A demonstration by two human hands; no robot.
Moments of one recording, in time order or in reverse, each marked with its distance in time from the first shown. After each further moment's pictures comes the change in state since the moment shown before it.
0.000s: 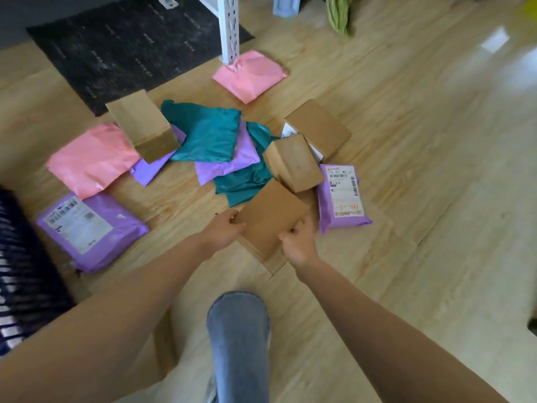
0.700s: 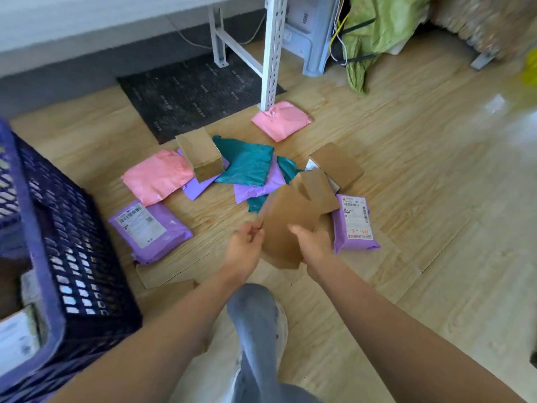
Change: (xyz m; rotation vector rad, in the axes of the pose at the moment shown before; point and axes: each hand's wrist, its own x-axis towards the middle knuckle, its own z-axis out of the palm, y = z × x) left_hand -0.127 0.018 -0.016 -0.375 0.306 0.195; right_hand -0.088 -0.069 0.008 0.067 0.026 -0.062
